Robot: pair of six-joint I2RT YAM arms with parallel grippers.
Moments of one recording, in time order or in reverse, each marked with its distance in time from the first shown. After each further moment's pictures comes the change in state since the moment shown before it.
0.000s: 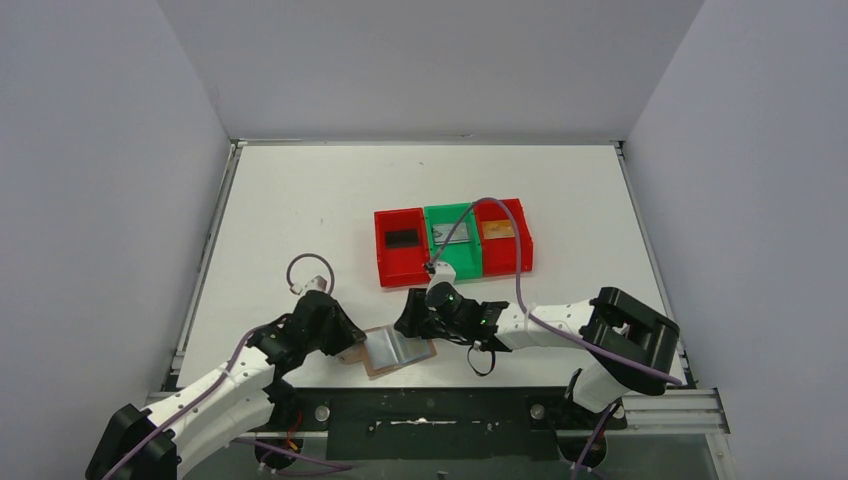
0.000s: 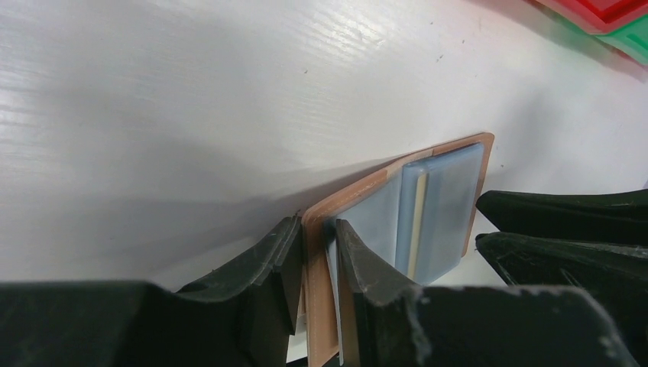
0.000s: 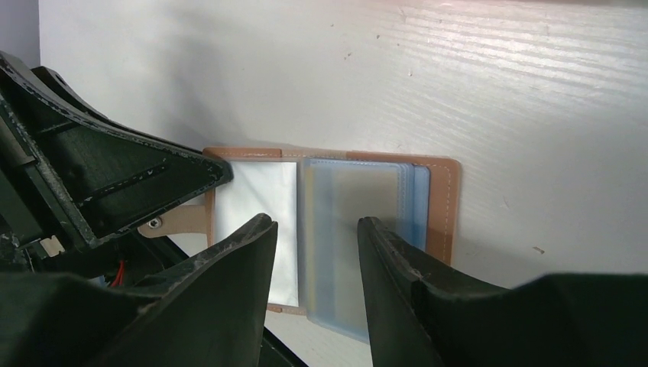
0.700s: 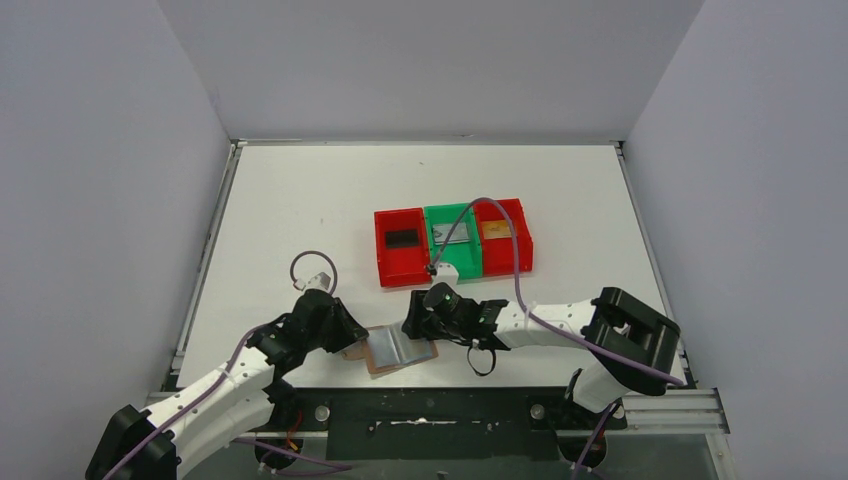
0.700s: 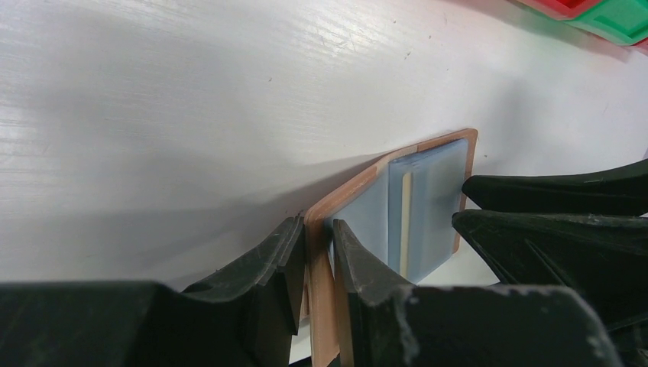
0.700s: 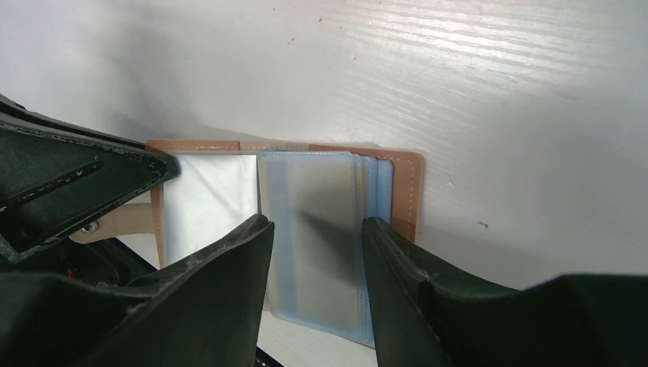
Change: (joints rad) left arm 0.000 -0.001 0.000 0.053 0.024 0.058; right arm 0.003 -0.005 0.021 -0.130 0.050 -0.024
